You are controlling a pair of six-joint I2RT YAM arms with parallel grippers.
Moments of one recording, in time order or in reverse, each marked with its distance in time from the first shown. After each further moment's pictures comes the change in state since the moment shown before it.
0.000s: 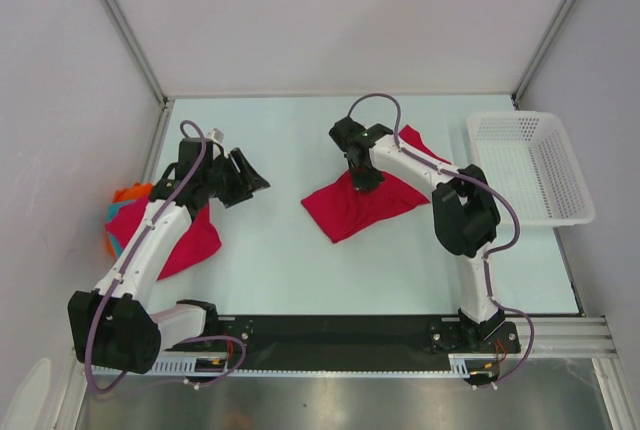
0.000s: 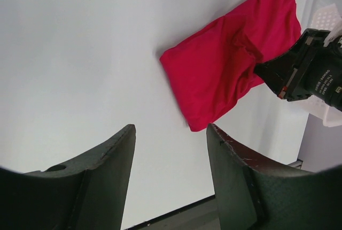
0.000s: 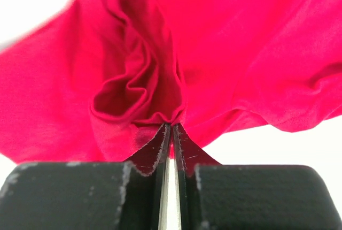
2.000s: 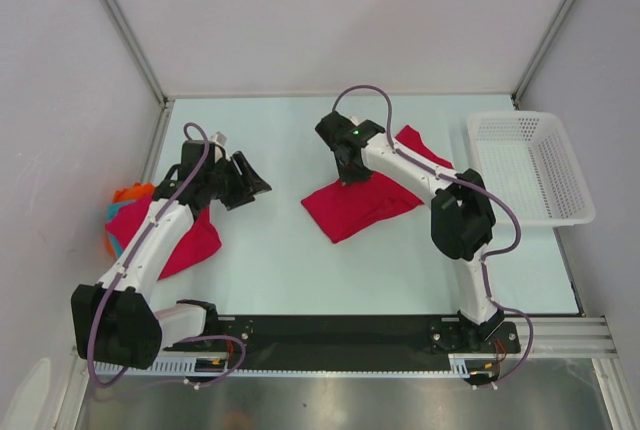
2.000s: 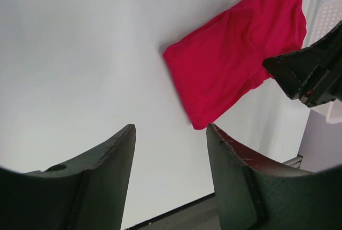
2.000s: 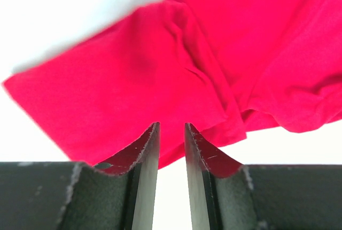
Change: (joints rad) left arm 0.006 0.020 -0.031 0.027 0.026 0.002; right arm 0.053 0.001 0.074 -0.019 0.027 0.007
